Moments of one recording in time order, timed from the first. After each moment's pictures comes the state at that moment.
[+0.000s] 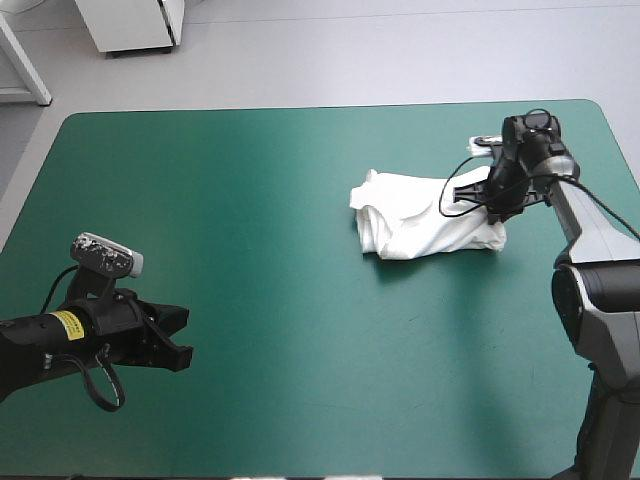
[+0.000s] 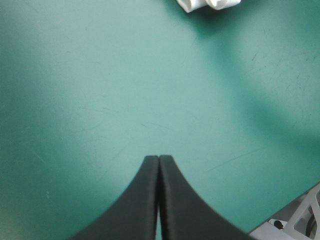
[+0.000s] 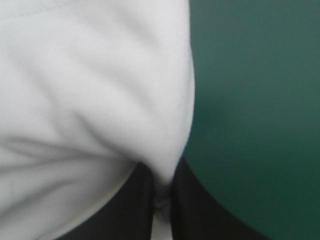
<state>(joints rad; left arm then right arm) -0.33 0.81 -1.09 -0.29 1.19 0.12 0.05 2.07 -1.85 -0.07 1.22 0.08</state>
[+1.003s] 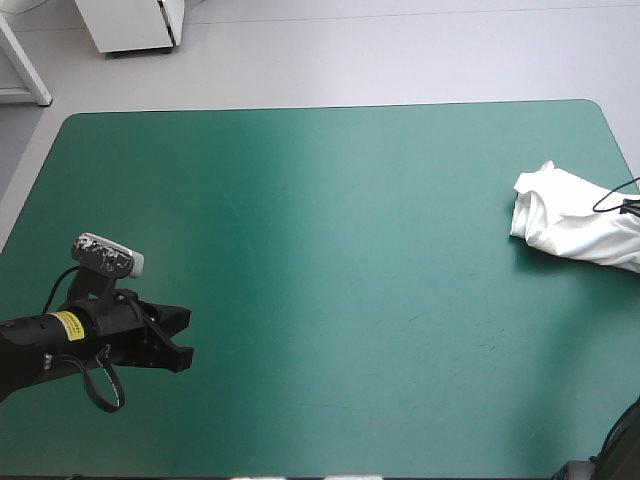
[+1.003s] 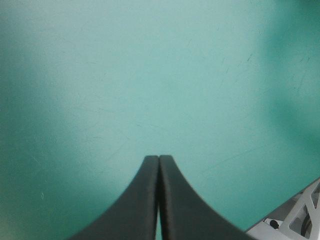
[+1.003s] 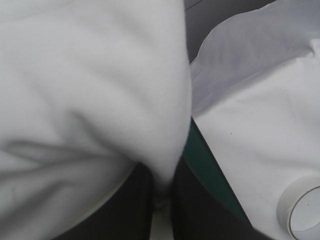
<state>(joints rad) -0.33 0.81 -1.09 -0.30 1.19 0.12 -0.49 2.07 -1.85 -0.19 1.22 0.04</state>
